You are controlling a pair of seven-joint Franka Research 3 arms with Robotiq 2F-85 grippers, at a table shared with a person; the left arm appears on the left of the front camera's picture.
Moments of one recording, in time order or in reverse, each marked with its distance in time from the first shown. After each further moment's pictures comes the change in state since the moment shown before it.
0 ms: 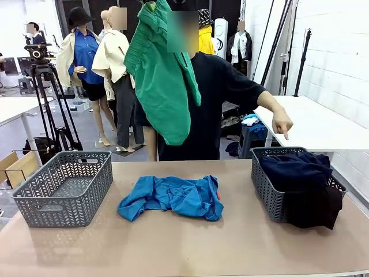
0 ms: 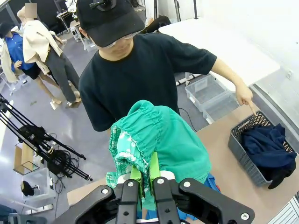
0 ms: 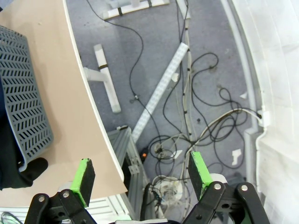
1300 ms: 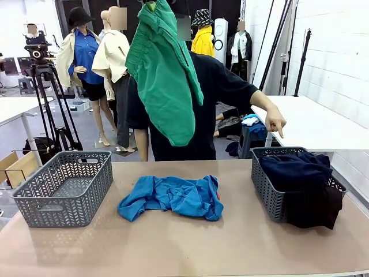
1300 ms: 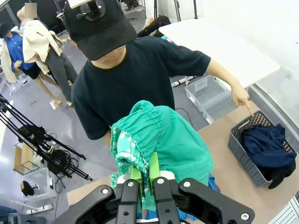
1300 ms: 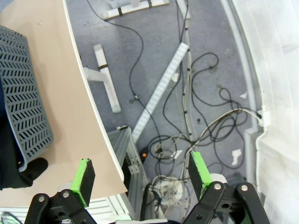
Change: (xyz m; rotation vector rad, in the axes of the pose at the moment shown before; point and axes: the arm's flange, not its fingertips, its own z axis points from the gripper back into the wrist) left arm 0.000 0.000 -0.001 -0.001 0.002 0.000; right arm 0.000 0.000 0.000 0.000 0.000 0.000
